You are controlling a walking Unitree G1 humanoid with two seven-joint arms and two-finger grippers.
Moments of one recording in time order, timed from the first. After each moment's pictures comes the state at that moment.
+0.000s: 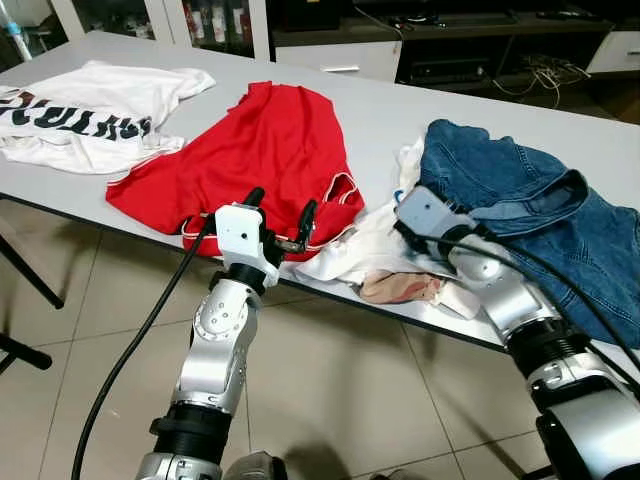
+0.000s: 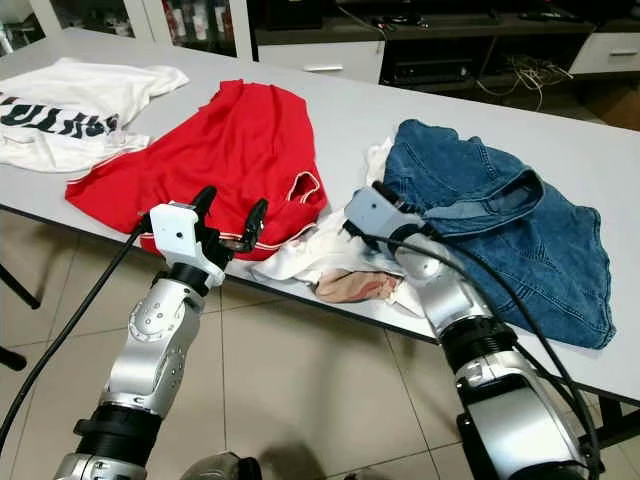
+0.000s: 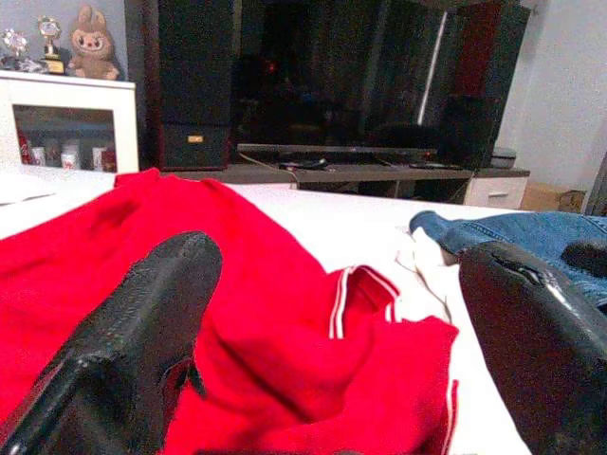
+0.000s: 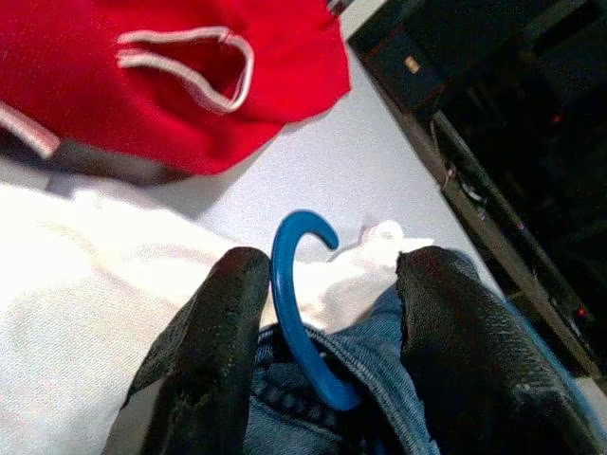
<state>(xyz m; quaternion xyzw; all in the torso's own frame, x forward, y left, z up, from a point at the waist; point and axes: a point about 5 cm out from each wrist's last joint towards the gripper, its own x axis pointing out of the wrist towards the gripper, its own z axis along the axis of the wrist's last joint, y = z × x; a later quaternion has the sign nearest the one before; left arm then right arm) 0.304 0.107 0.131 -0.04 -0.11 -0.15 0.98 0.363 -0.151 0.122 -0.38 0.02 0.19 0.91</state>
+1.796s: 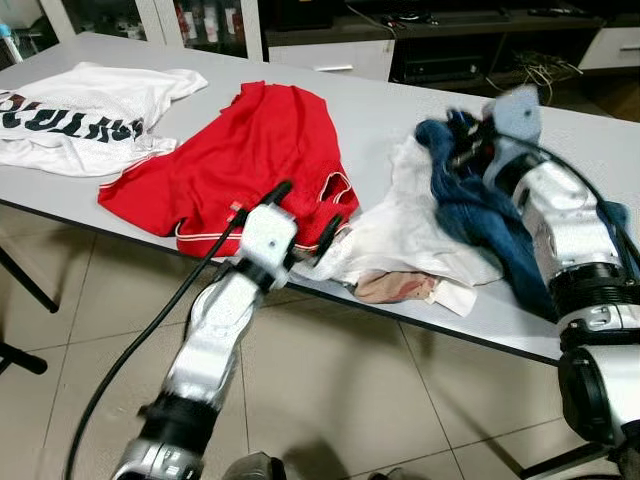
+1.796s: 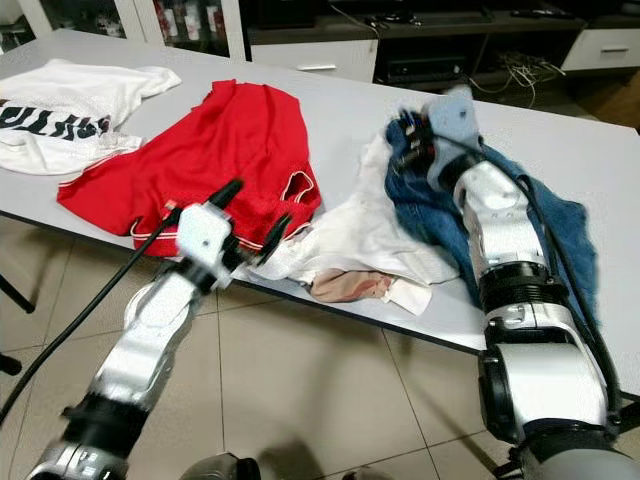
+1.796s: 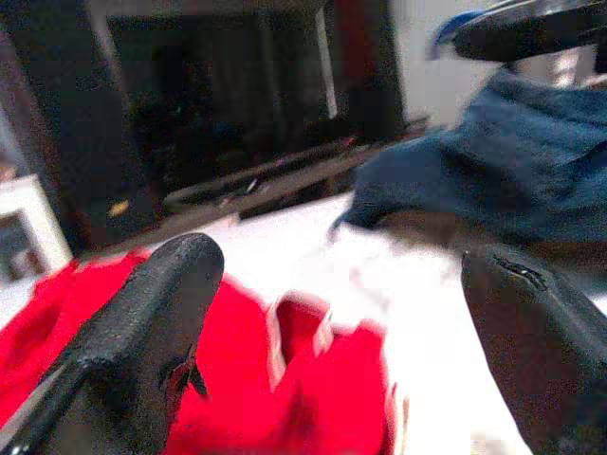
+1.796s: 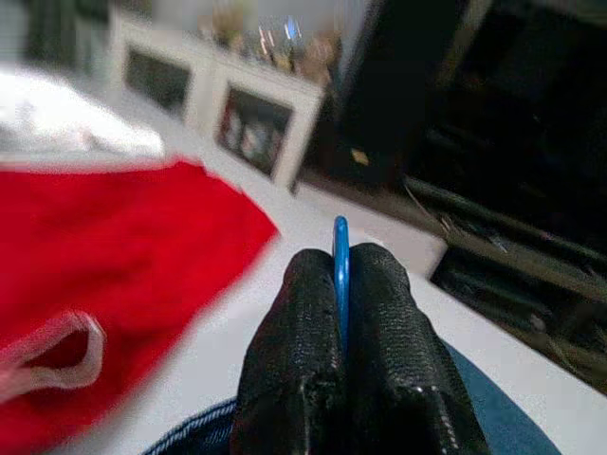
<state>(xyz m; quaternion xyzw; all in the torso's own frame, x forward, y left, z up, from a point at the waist) 0.305 0.090 0.150 0.09 -0.16 -0.27 0.94 0.389 -0.189 0.225 -0.13 -0.09 0.20 0.97</state>
